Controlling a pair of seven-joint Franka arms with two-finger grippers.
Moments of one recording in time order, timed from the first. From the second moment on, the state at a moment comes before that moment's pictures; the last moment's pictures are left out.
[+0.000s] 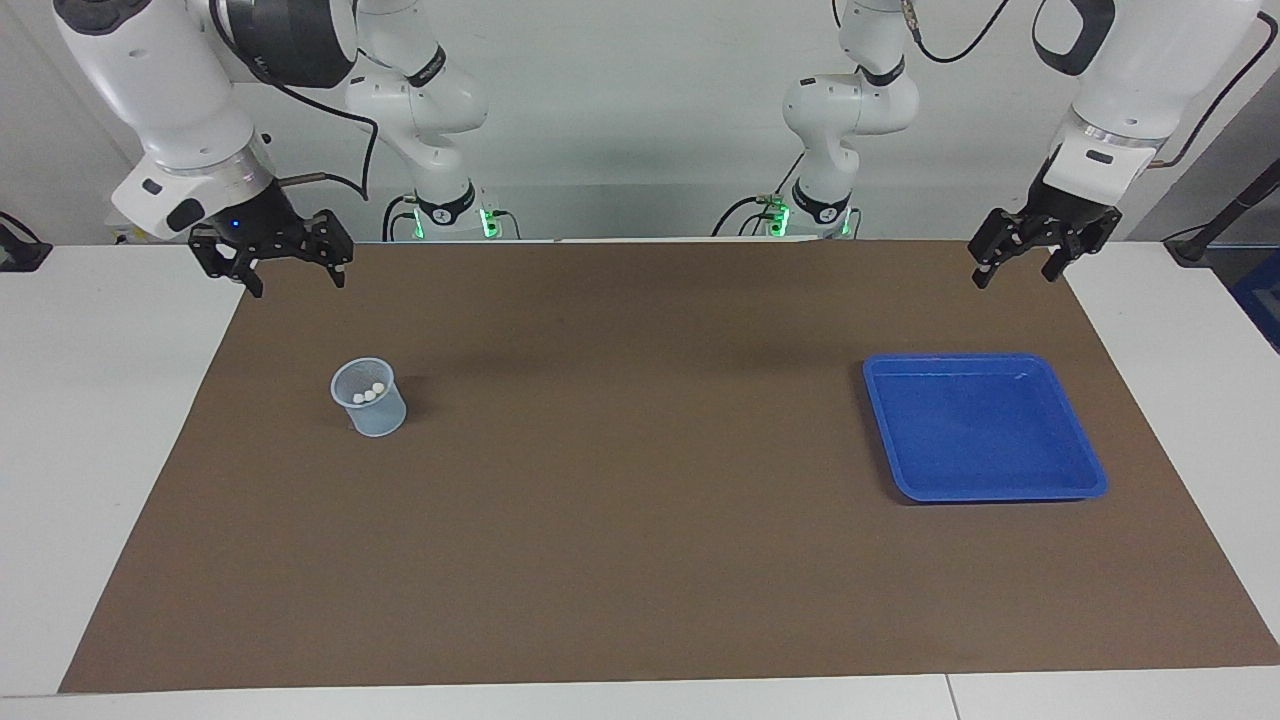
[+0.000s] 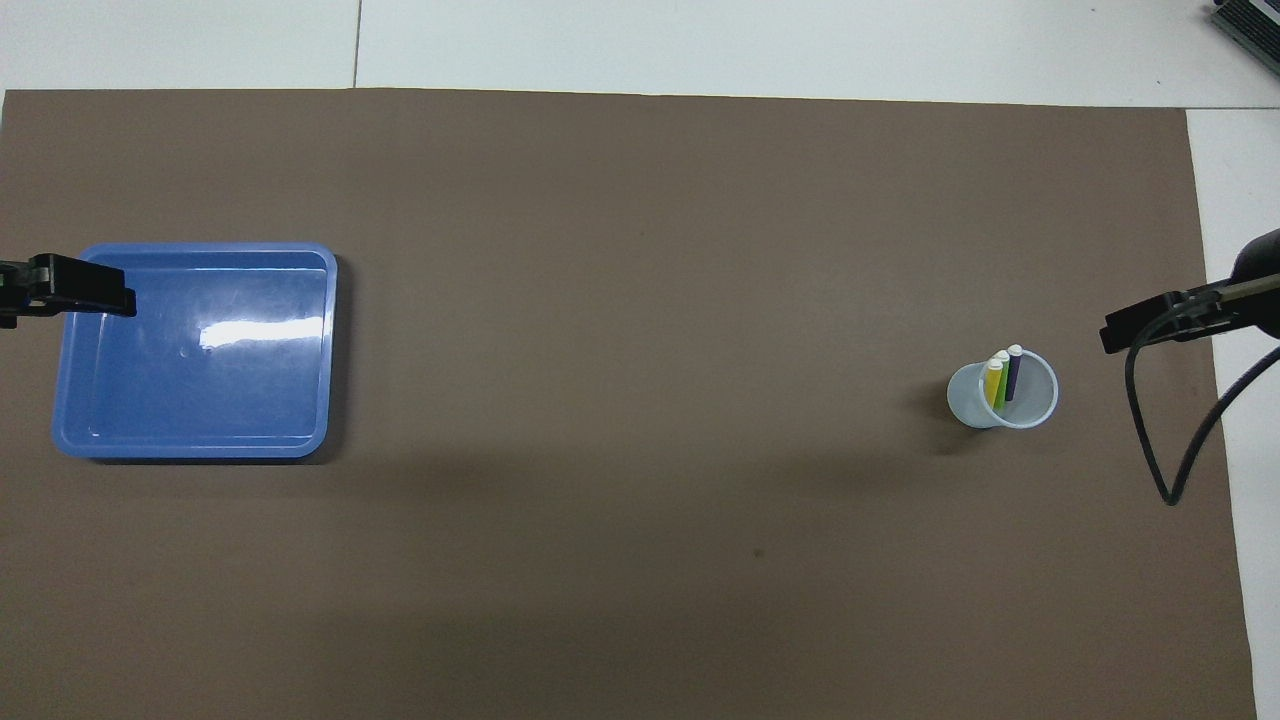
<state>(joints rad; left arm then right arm) -0.06 -0.05 0.04 -1.65 -0.01 1.68 -0.05 0.03 0.03 -0.06 -1.57 -0.03 1.54 -0.17</state>
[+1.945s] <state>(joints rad) -0.06 -0.05 0.04 -1.65 -0.01 1.68 -0.05 0.09 0.02 0.00 -1.88 -0.03 1.91 -0.04</state>
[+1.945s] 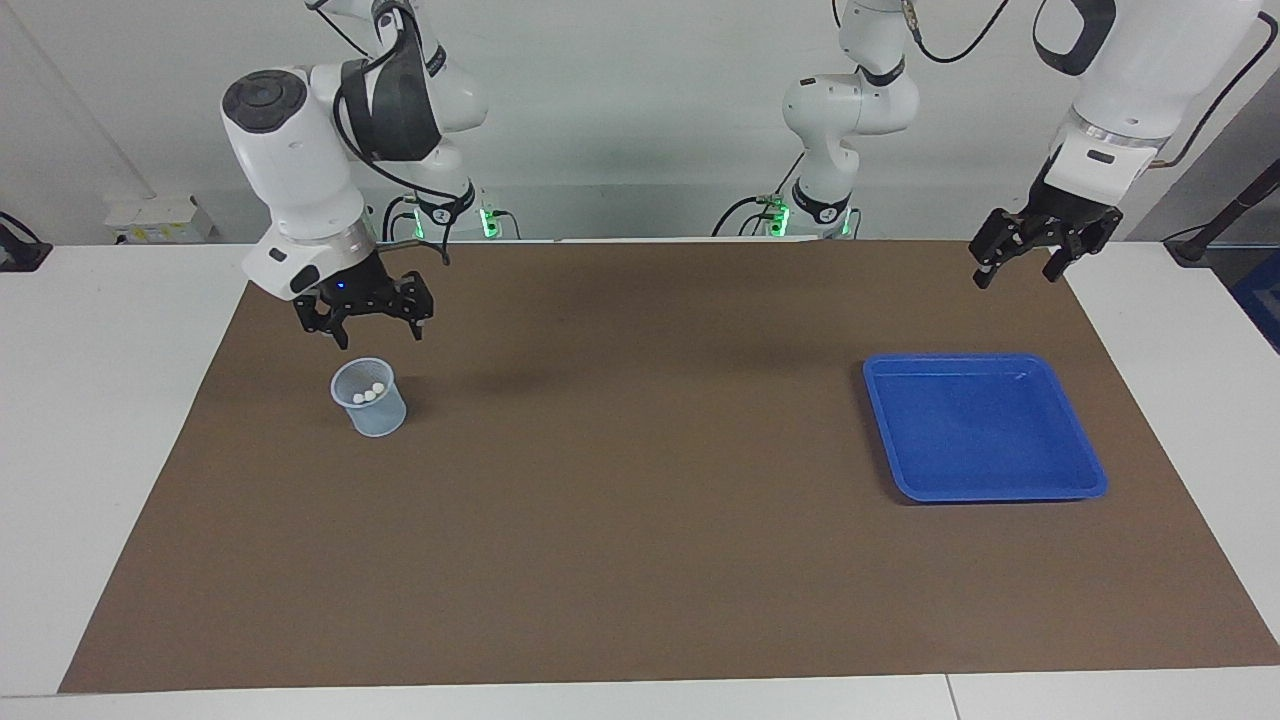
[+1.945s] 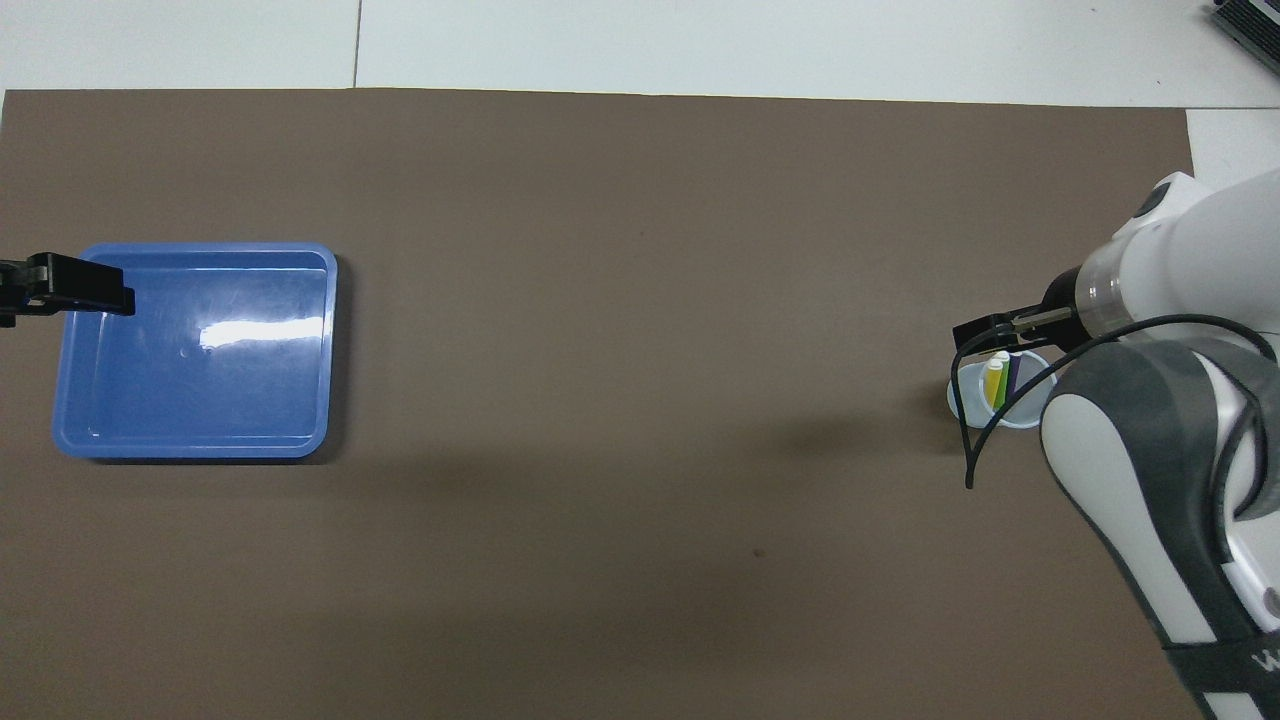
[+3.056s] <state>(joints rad) -0.06 -0.05 0.04 -1.66 -0.06 1.68 -0.06 0.01 0.13 -0.01 -1.96 0.03 2.01 0.01</state>
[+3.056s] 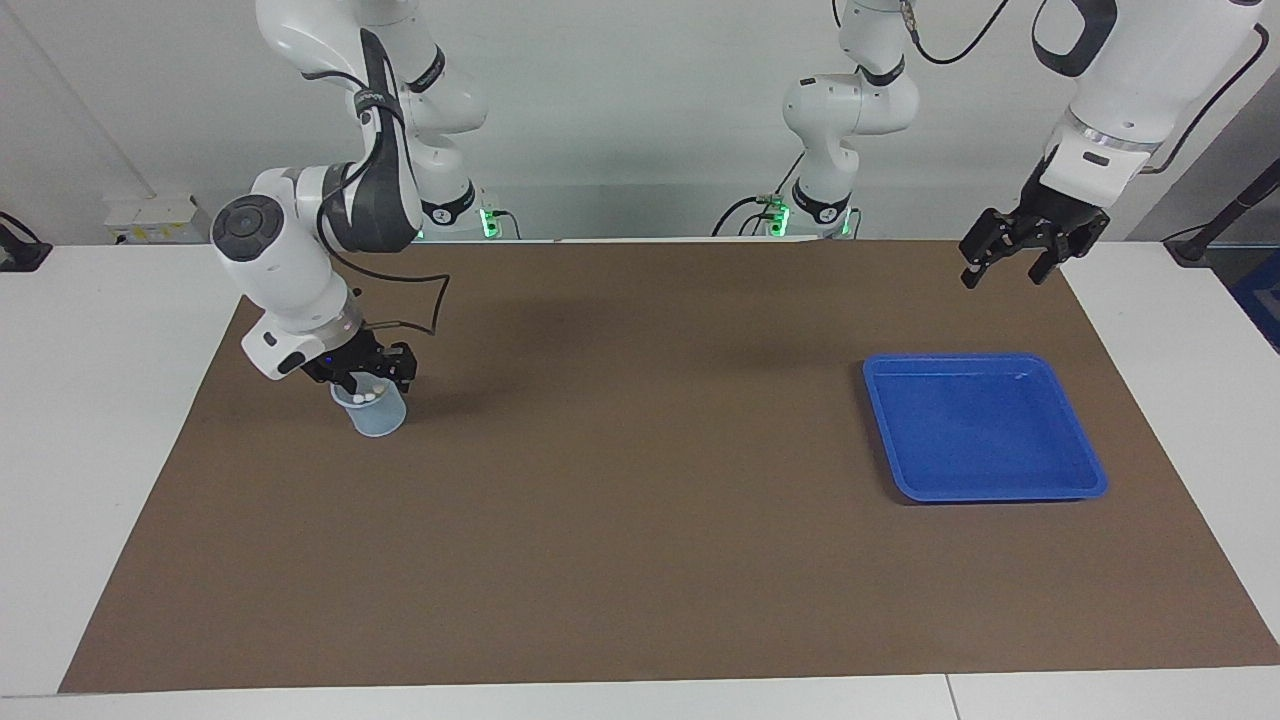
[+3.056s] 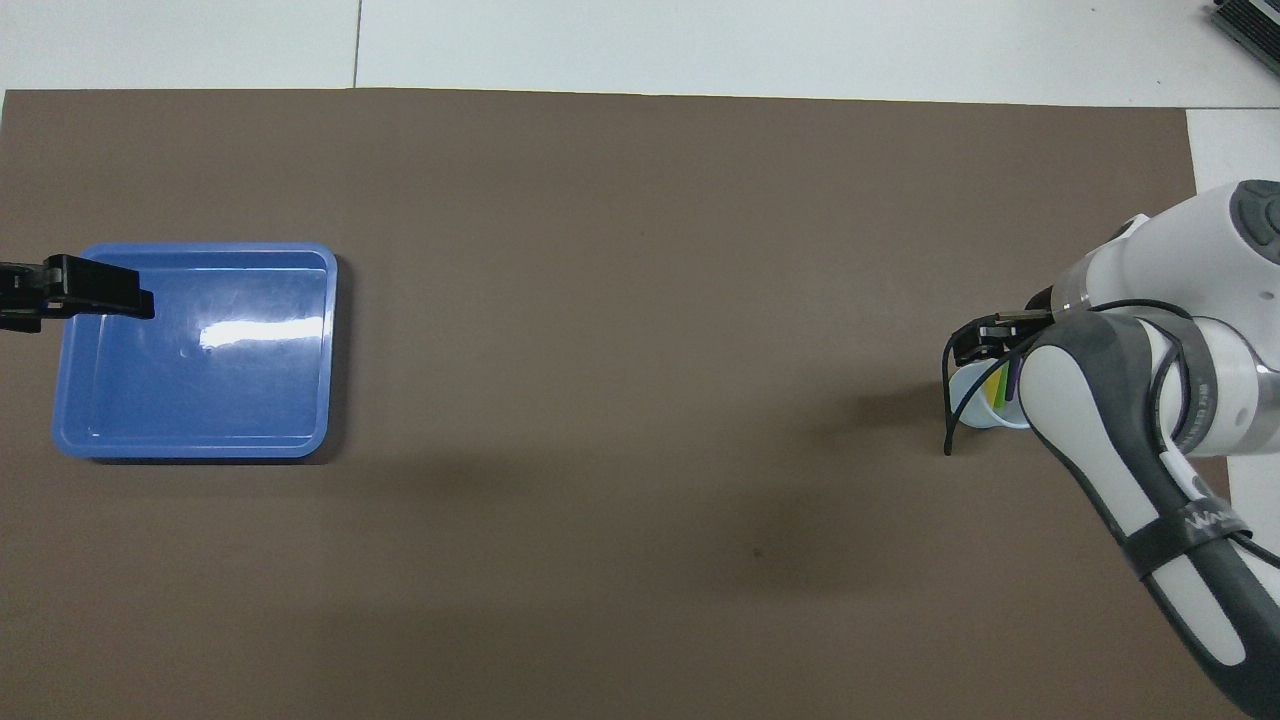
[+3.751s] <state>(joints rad) -0.06 -0.05 0.04 -1.66 -0.06 1.68 -0.06 0.00 0.13 -0.01 -1.99 0.03 2.03 0.02</state>
